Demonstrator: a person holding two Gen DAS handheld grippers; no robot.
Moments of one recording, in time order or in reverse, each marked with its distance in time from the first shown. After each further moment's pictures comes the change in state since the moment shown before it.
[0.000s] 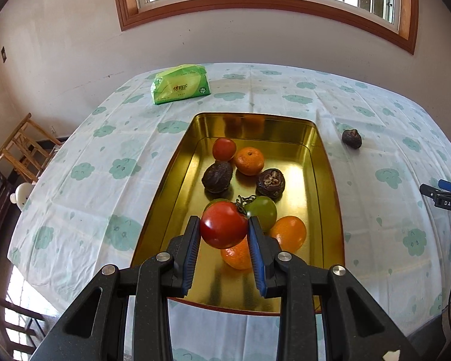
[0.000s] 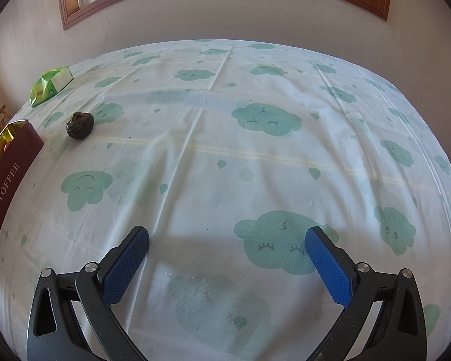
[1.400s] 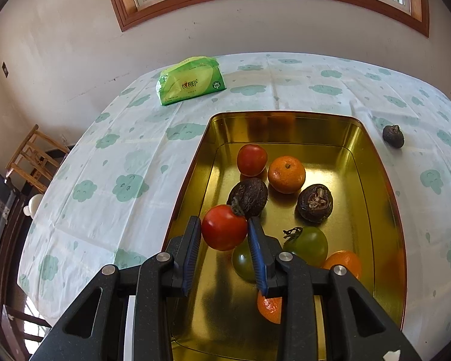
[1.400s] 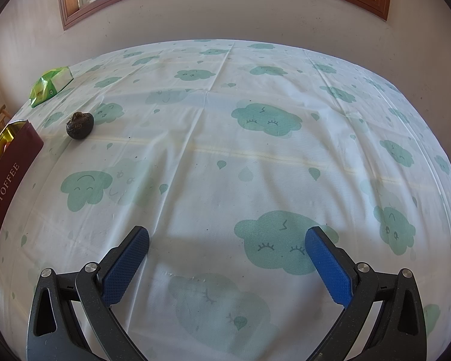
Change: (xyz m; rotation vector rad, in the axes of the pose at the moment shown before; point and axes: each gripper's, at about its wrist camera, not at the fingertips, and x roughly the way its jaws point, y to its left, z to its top) left arm 0.056 0.008 0.026 0.063 0.022 0.088; right arm 0.000 -0.001 0.000 -0.001 0.000 0.000
